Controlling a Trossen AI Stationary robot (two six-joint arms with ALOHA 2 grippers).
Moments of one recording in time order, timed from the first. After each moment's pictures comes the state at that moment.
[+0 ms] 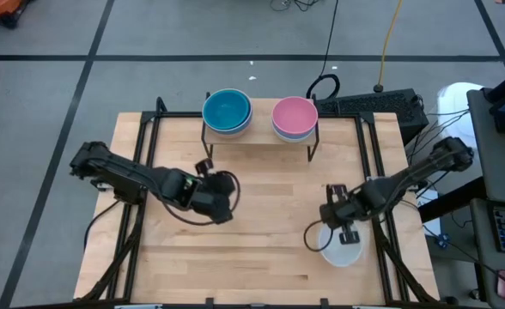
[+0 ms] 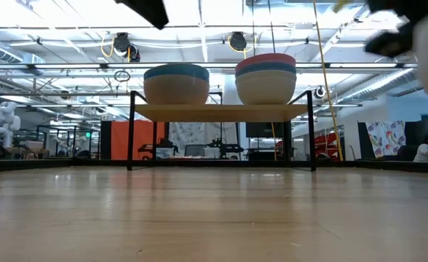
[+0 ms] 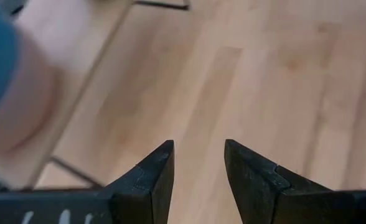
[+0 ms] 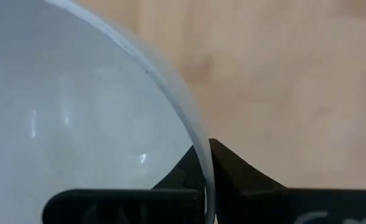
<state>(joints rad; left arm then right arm) -0.33 1.58 1.52 -1.05 -0.58 -0.50 0.46 1.23 0.95 -1.08 -0.01 0.37</state>
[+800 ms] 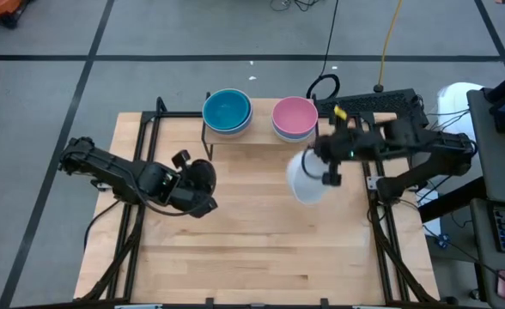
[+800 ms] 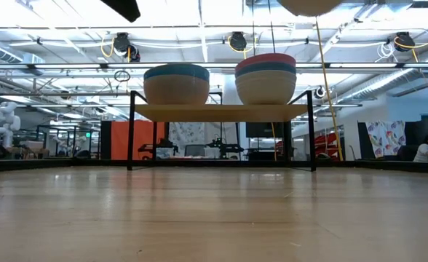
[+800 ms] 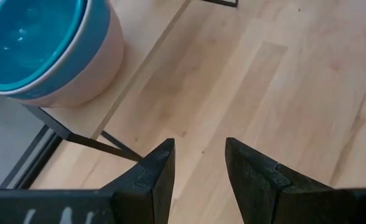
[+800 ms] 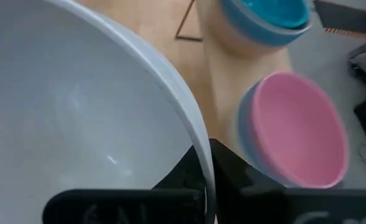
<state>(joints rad) -0.36 1.44 1.47 -1.23 -0.69 -0.68 0.08 1.31 1.69 -1.28 0.37 -0.01</state>
